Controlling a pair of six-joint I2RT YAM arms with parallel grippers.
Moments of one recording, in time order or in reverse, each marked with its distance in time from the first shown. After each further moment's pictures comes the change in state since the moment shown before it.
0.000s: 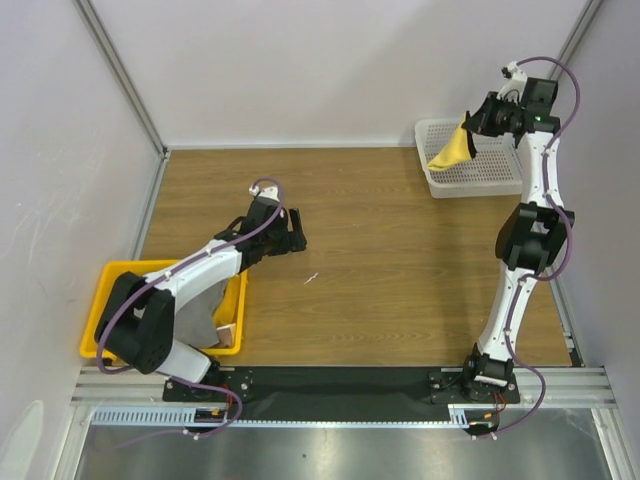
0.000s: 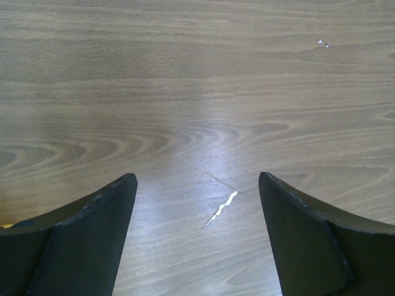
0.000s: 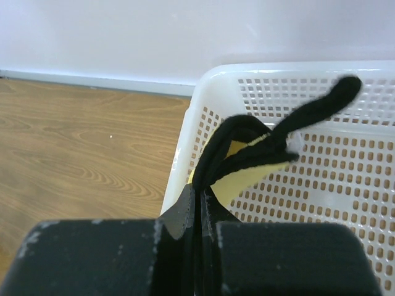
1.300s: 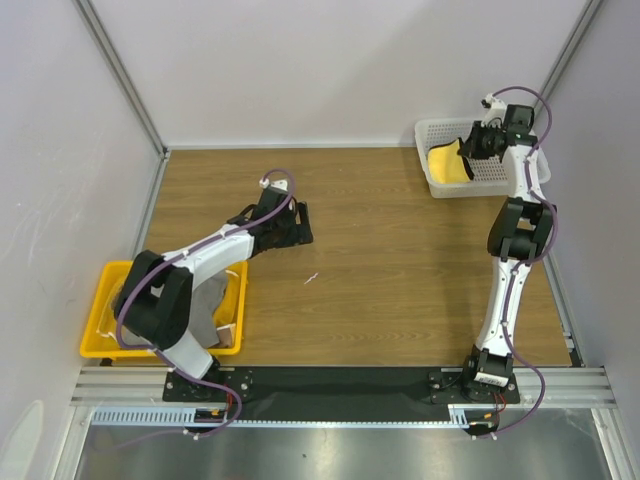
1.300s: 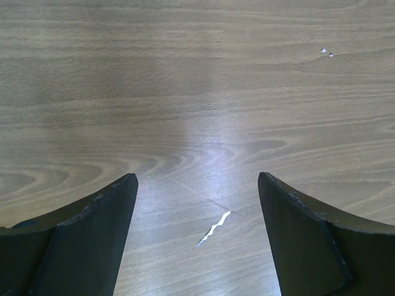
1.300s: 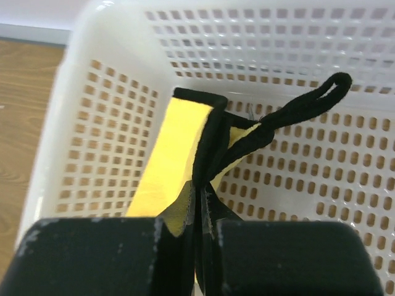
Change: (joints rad) left arm 0.002 0.153 0.134 -0.045 0.020 0.000; right arm -0.002 0.245 0.065 0.033 0.064 -0.171
